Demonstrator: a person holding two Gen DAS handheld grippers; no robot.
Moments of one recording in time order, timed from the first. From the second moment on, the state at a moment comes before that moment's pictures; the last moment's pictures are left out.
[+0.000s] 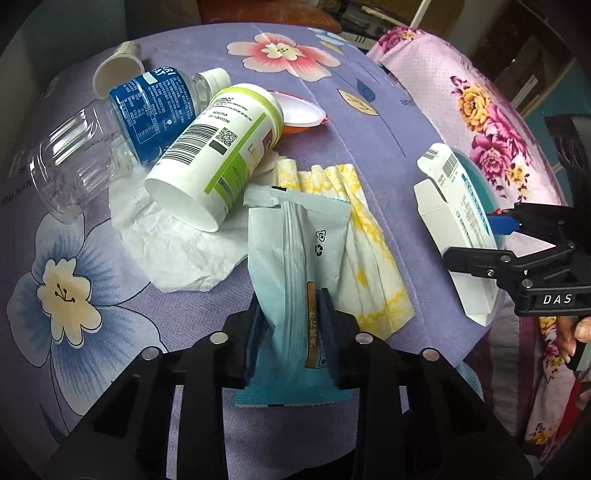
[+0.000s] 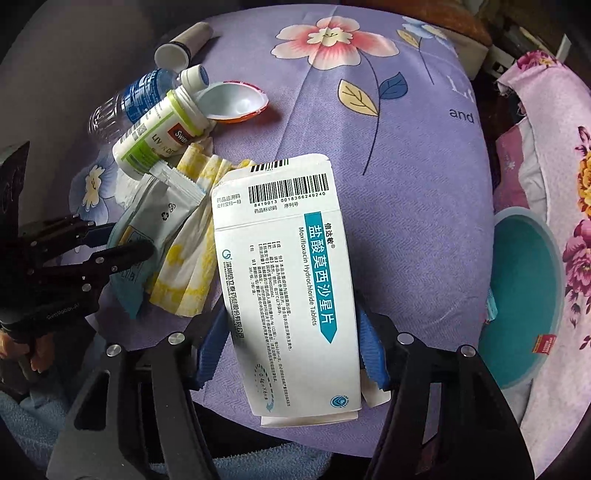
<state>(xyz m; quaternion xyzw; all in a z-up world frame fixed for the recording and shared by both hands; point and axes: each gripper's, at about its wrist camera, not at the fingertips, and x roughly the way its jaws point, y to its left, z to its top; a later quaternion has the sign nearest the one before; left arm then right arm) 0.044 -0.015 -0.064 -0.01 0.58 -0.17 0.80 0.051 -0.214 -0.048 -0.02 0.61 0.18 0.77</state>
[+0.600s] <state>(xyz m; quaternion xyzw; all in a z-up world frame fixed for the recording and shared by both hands) 0.057 -0.069 0.000 0.01 0.53 -0.20 0.83 0.054 -0.327 -0.008 0.13 0.51 0.12 0.84</state>
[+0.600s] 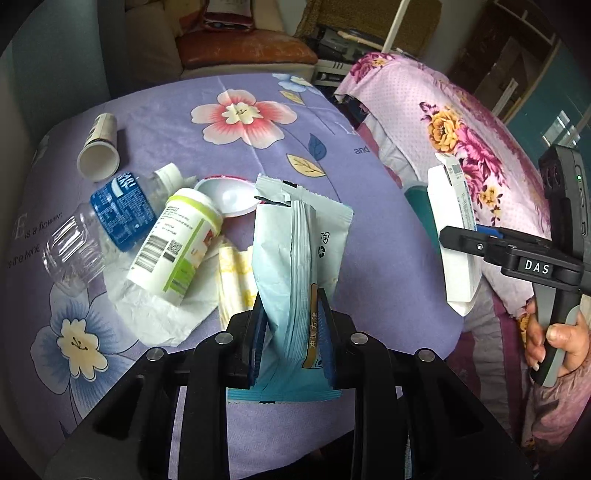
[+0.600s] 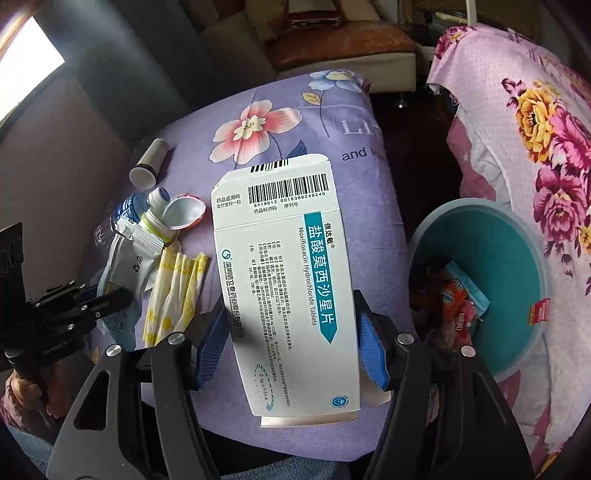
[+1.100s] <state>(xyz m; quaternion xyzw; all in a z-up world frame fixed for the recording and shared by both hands) 0.082 -0.252 -0.005 0.10 0.53 -0.30 0.79 0.017 -0.485 -0.023 0.25 0.46 -0.01 0.85</state>
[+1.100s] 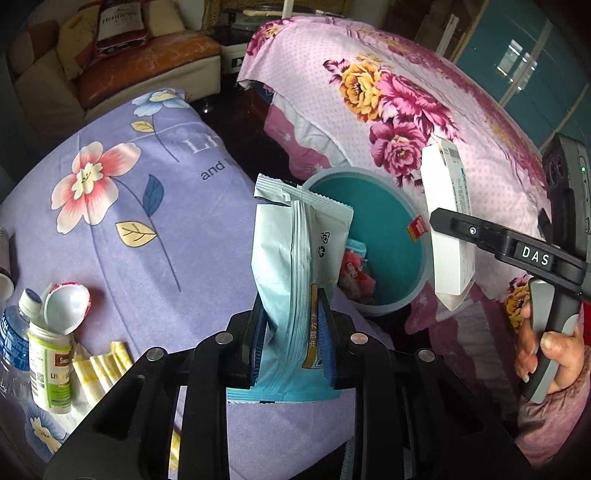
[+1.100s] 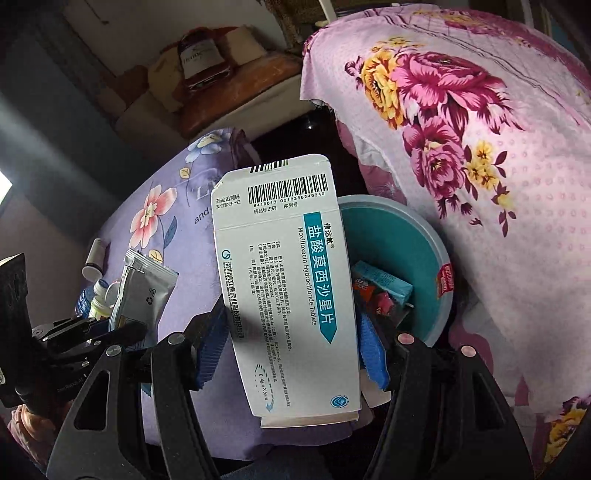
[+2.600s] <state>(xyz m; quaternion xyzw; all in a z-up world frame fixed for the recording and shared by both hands) 0.091 -0.247 -0.044 0.09 0.57 -0.28 0.77 0.035 -0.503 -0.071 0.26 0.52 -0.05 0.81</state>
